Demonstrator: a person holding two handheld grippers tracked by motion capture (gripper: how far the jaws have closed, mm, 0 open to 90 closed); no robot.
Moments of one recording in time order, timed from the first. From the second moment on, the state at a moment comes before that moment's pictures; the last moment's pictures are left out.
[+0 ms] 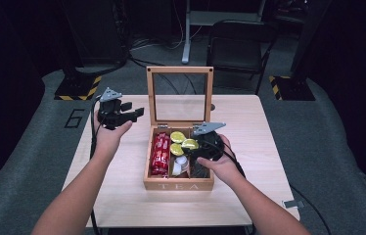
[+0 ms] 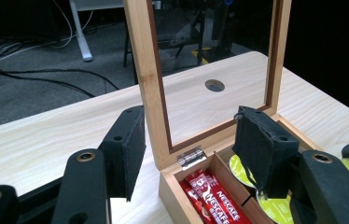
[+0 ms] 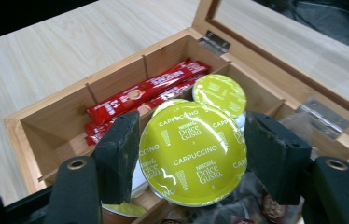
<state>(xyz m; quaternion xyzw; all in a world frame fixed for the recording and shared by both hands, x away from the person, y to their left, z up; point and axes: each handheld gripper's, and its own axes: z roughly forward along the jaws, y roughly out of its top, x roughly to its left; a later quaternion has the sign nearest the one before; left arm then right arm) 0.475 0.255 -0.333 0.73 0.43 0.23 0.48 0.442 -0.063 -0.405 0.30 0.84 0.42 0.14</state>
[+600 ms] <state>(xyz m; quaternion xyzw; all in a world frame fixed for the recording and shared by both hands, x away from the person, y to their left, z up) 0.475 0.256 -0.334 0.73 0.44 0.23 0.48 0.449 -0.101 -0.400 0.33 0.83 0.42 0.17</state>
